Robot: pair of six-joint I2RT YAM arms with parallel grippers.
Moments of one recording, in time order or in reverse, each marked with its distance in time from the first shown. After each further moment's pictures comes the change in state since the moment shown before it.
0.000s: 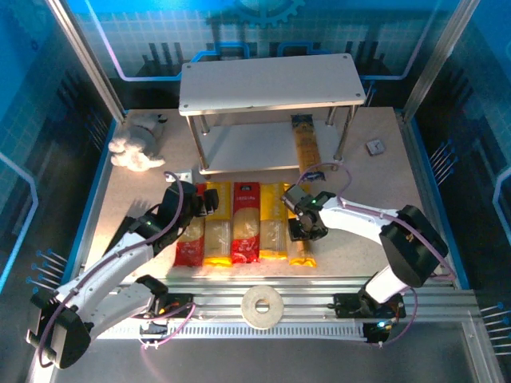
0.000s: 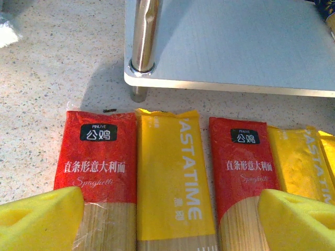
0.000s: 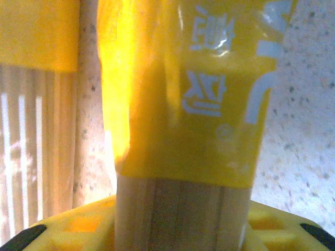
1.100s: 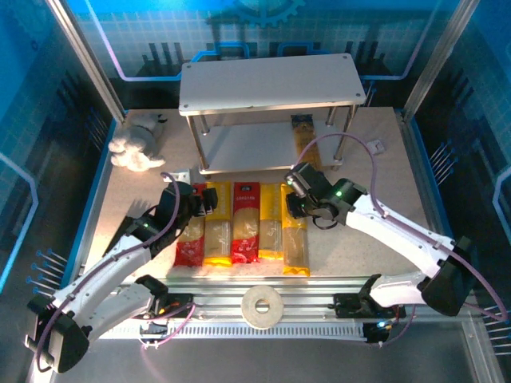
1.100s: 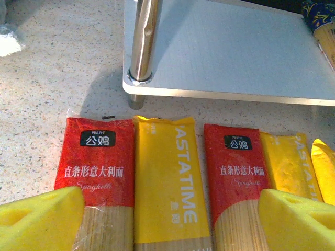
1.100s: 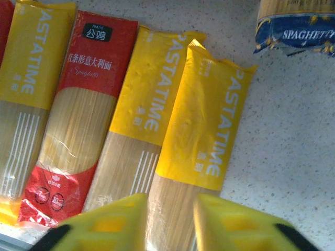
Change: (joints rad) left arm 0.000 -0.036 0.000 -0.001 0.000 0.000; right arm 0.073 -0.239 0.267 -0.144 0.135 -0.038
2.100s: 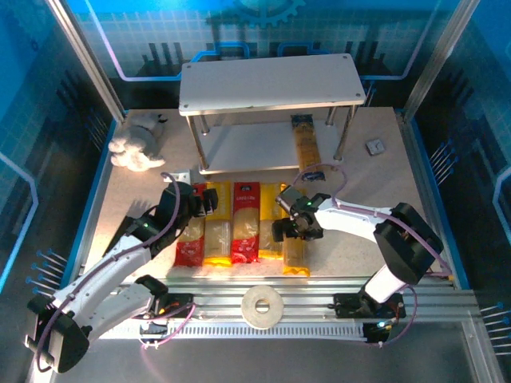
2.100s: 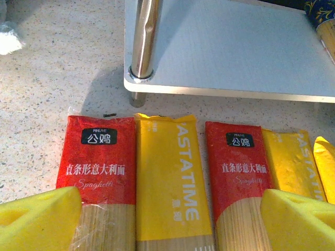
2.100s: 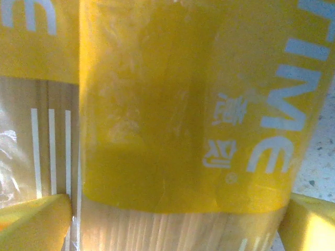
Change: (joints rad) left arm 0.000 0.000 0.000 -0.009 0.000 0.004; right arm -0.058 0.291 -0.278 0.261 -0.196 0.108
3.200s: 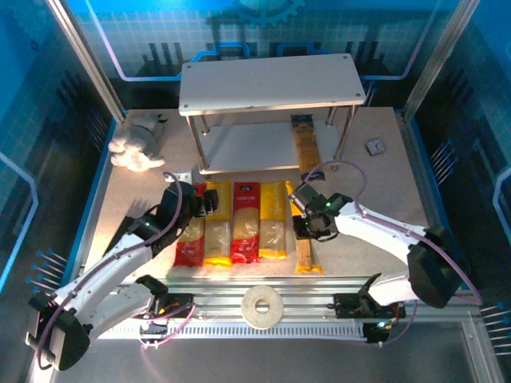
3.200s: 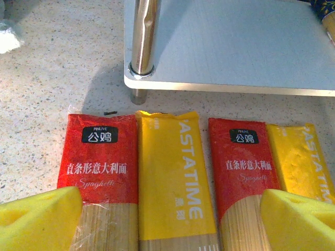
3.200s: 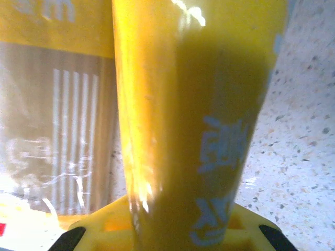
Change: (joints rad) left arm 0.000 0.018 0.000 0.002 0.000 0.015; right arm -0.022 -0.227 0.003 -0.143 0.020 -0.027
